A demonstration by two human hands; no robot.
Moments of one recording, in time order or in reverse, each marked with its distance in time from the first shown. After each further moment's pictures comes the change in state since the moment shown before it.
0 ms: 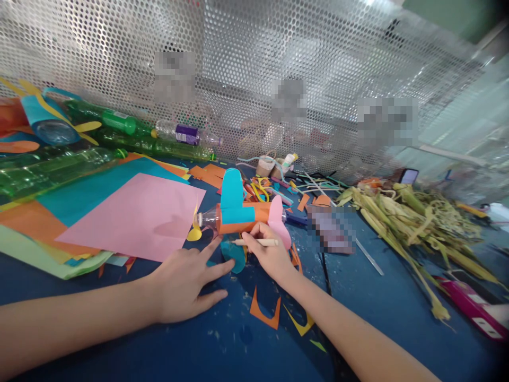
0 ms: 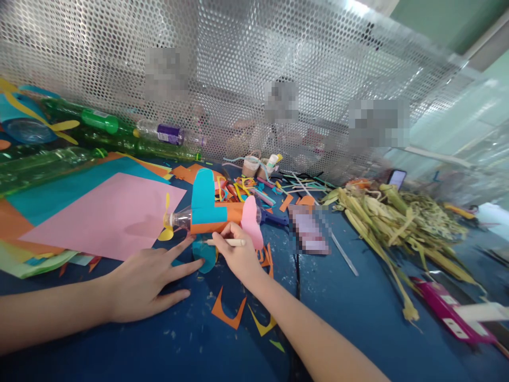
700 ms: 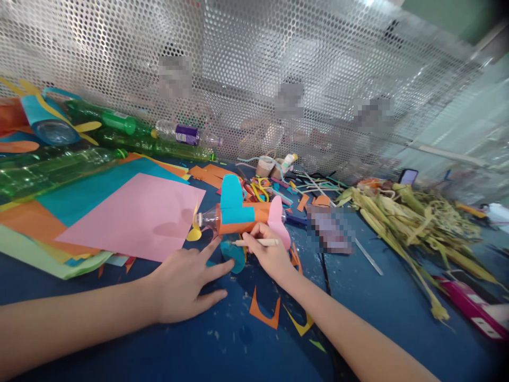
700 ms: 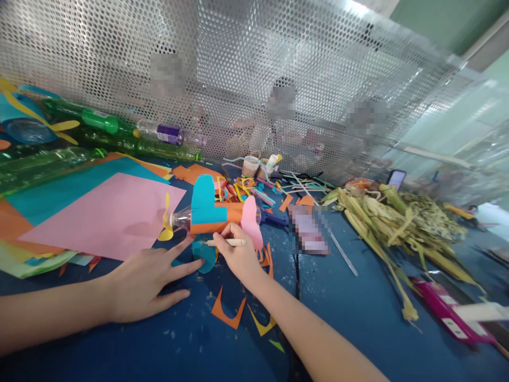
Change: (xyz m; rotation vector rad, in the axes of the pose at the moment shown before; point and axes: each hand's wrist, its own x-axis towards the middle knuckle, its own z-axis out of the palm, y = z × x) left_hand 0.000 0.000 0.000 -0.002 -0.004 -0.007; right_hand 0.000 -0.002 -0.001 -0.041 0.007 0.018
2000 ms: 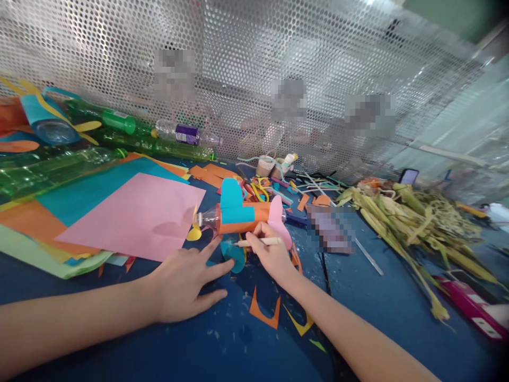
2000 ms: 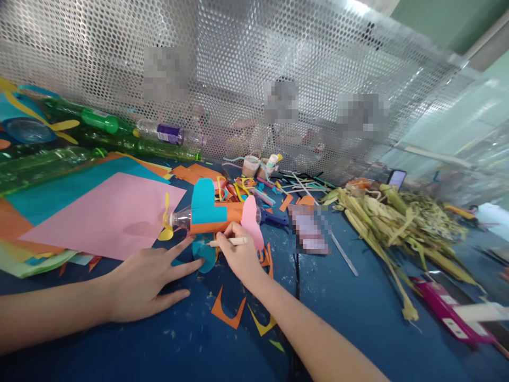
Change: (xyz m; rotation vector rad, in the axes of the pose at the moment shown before) left_hand 0.001 0.002 -0.002 0.021 -0.041 -0.007; right_hand -0.001 0.000 0.000 0.056 0.021 -0.002
